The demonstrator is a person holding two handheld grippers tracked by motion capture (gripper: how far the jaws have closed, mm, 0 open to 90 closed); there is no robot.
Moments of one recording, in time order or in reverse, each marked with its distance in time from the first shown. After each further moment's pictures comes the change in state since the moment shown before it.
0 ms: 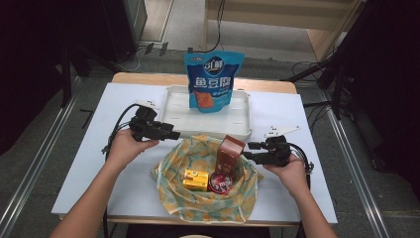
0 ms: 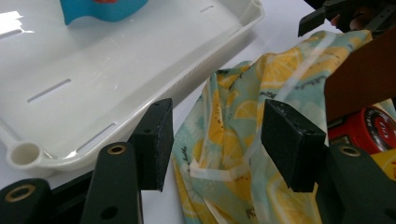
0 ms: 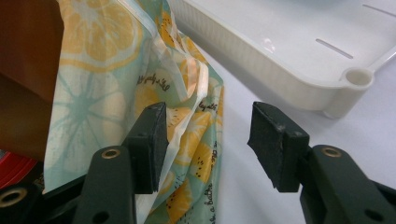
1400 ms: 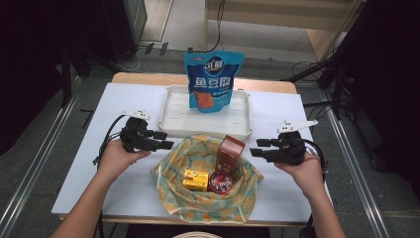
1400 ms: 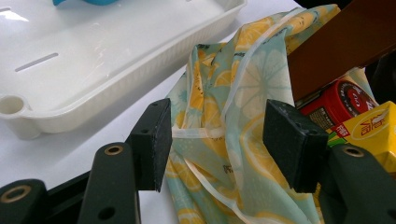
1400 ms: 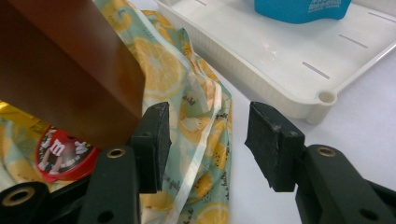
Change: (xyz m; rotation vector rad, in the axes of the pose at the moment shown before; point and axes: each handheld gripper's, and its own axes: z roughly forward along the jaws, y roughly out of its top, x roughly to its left) left arm -0.010 -0.027 -0.015 -0.021 -0.019 0.016; right arm 0.019 0.024 -0.051 -0.009 0.000 0.000
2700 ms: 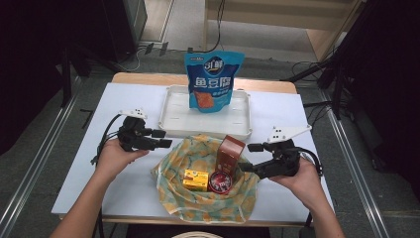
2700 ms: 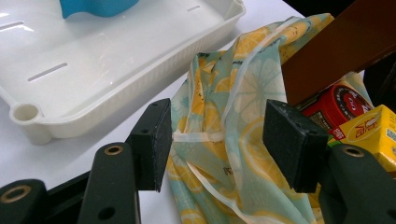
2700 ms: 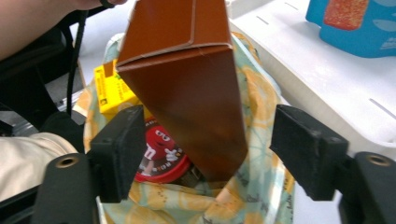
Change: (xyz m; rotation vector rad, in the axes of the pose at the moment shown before) left arm -0.001 0.001 -0.008 -0.030 0.007 0.009; right arm 0.058 0.018 -0.009 0.004 0.102 -0.125
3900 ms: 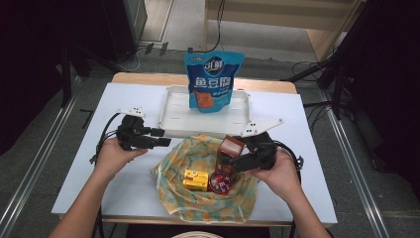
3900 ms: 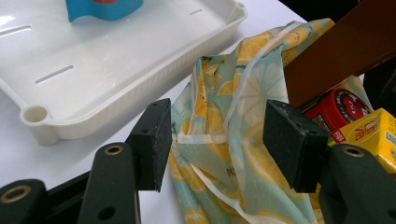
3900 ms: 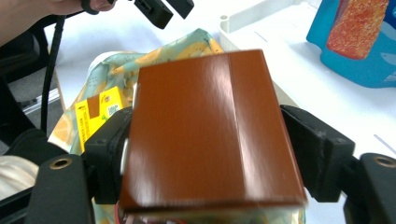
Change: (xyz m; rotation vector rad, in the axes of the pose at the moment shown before) left arm 0.002 0.001 -0.004 -0.012 0.004 -0.006; right arm 0.019 0.035 0.041 0.023 -0.085 -0.042
